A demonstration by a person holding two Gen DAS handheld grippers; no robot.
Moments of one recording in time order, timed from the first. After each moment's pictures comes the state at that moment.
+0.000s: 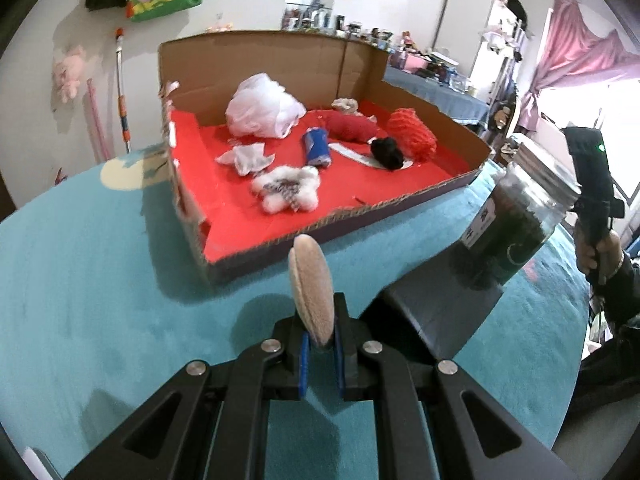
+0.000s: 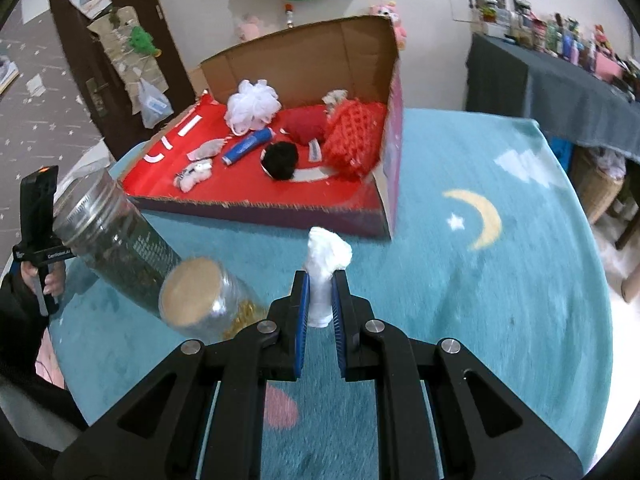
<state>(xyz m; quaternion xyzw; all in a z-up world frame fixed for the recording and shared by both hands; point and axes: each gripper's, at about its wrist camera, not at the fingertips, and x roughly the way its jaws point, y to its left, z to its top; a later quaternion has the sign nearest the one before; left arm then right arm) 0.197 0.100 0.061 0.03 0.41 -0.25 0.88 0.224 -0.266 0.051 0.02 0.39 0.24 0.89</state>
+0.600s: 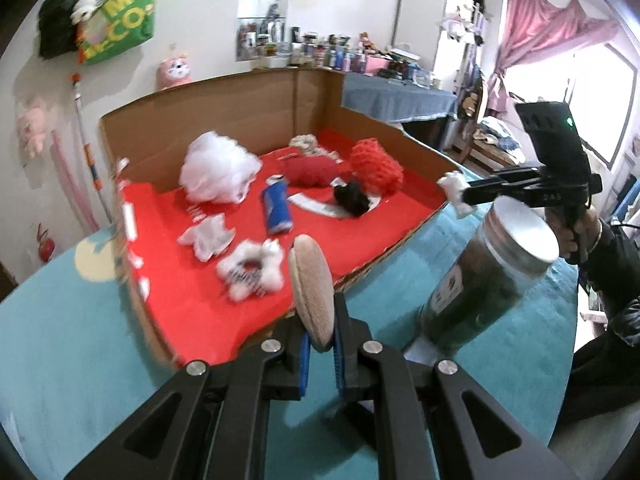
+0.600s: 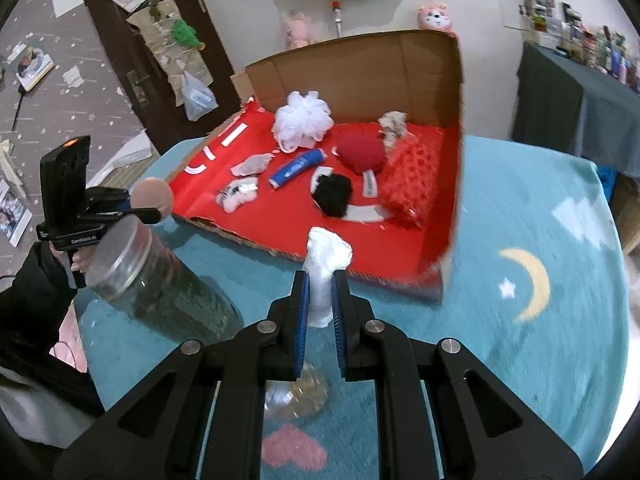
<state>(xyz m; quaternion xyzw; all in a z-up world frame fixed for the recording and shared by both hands) 0.232 0.058 0.102 0.08 0.38 -0.31 0.87 0.260 -0.234 0.075 0.01 0.40 0.32 0.86</state>
